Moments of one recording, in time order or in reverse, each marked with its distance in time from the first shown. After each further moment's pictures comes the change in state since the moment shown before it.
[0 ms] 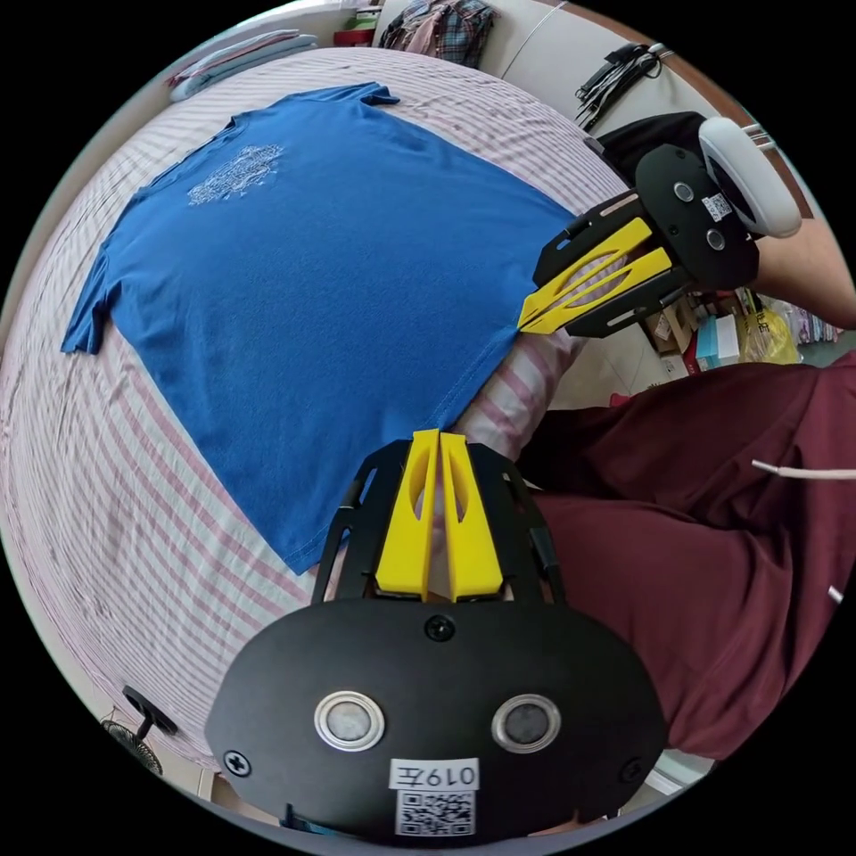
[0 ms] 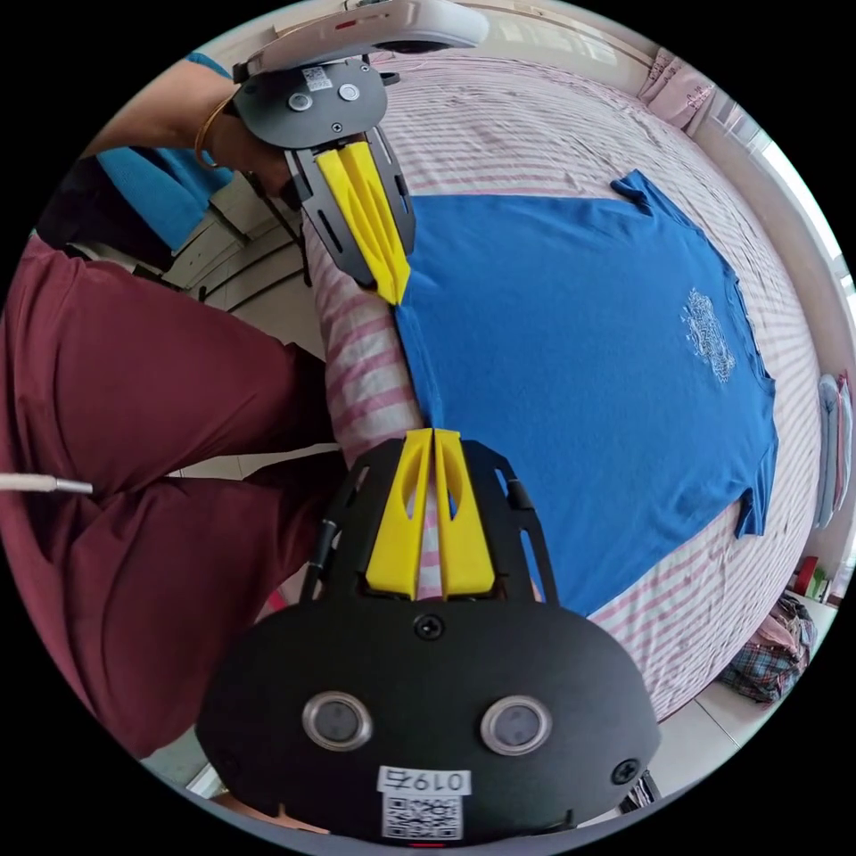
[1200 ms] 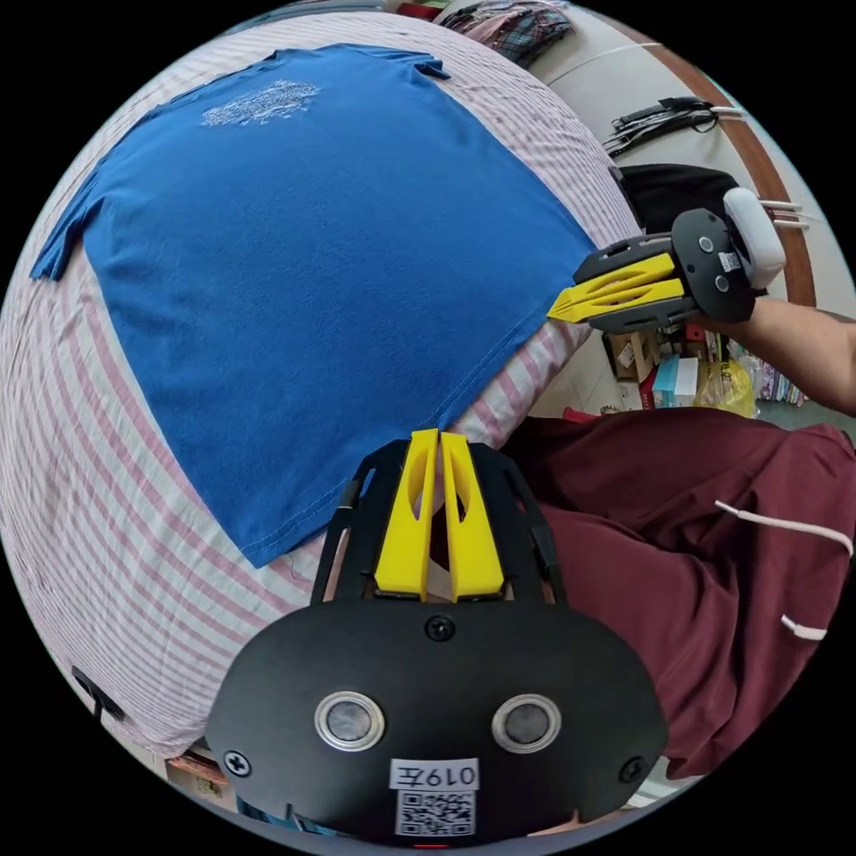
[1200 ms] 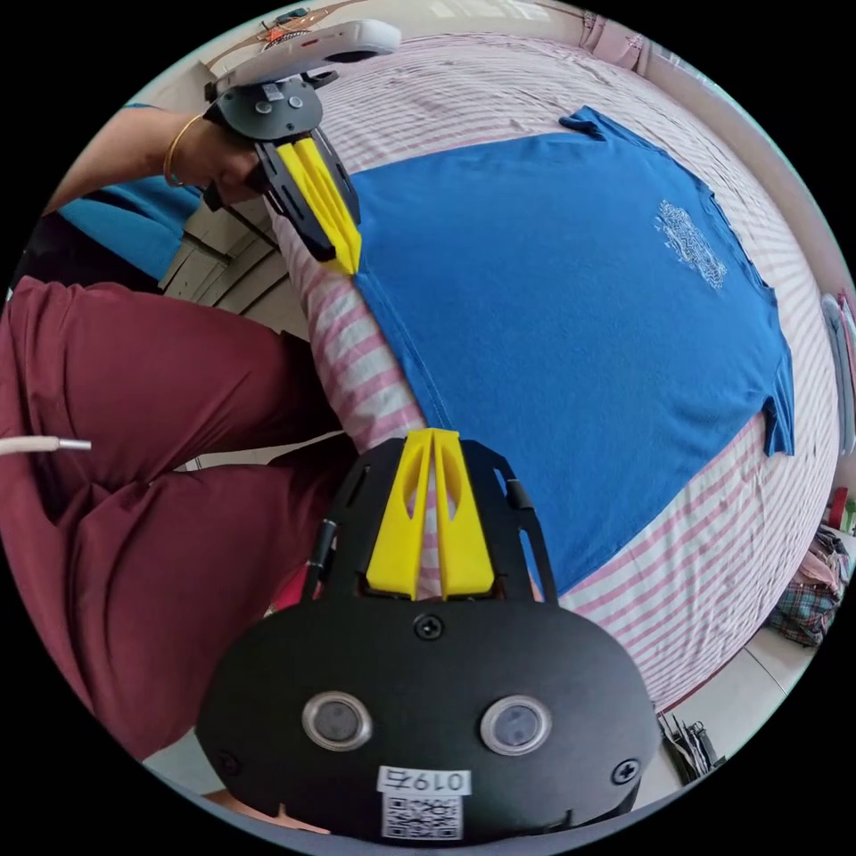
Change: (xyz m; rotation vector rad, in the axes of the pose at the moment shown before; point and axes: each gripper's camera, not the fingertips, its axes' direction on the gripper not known) left arm -0.135 0.033 0.006 -0.039 0.221 -0.154; right arm 0.150 -0.032 0.078 -0.045 -0.064 0.169
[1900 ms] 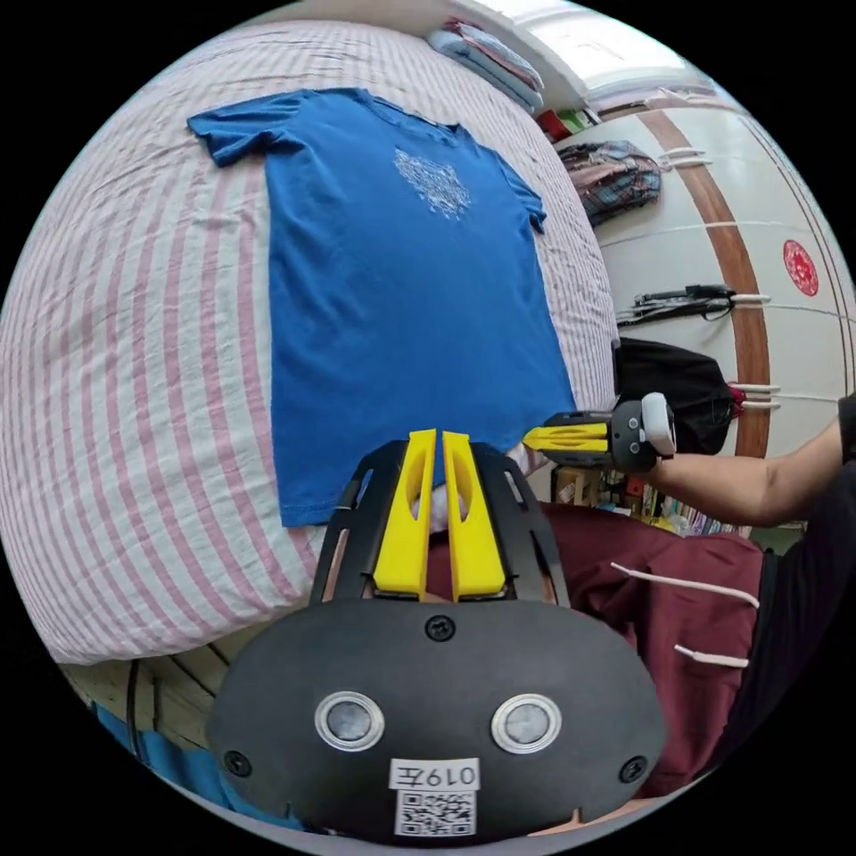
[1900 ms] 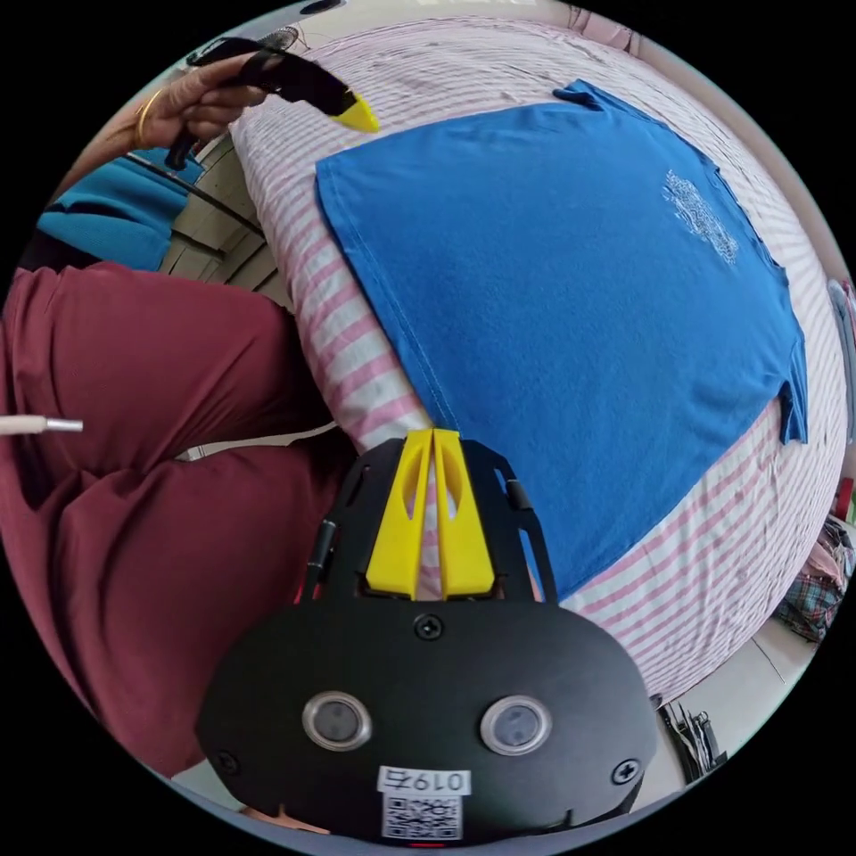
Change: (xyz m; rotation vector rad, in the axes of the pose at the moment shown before) left arm -0.160 0.111 -0.068 0.344 0.194 -0.389; right arm 0.131 -0.083 0.043 -0.071 -0.033 0.019
